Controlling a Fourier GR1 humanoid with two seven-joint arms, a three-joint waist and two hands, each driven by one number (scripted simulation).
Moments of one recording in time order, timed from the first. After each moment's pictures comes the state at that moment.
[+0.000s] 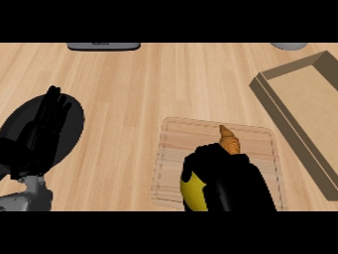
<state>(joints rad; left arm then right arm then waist) -0.09 0.09 0.10 -1.68 0.10 0.07 0.23 -0.15 0.00 0.68 -2.13 1.26 0.24 0.62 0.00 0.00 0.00</state>
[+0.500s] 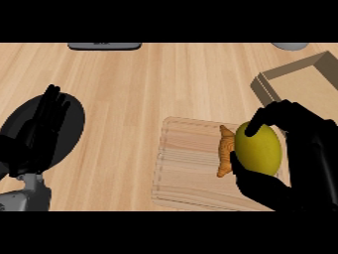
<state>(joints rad) -0.11 0.10 0.11 -1.66 0.11 0.06 0.22 -0.32 -0.02 0.31 -2.23 1.15 0.36 0.72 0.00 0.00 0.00</state>
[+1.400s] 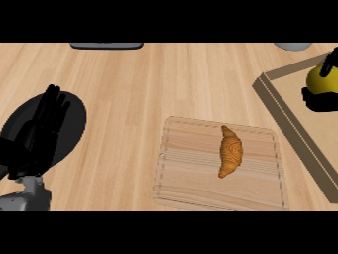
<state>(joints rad) -0.09 0.10 0.10 -1.70 0.10 0.07 0.24 -0.47 -0.33 -0.18 -1.63 1.05 0.13 0.32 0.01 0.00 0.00</state>
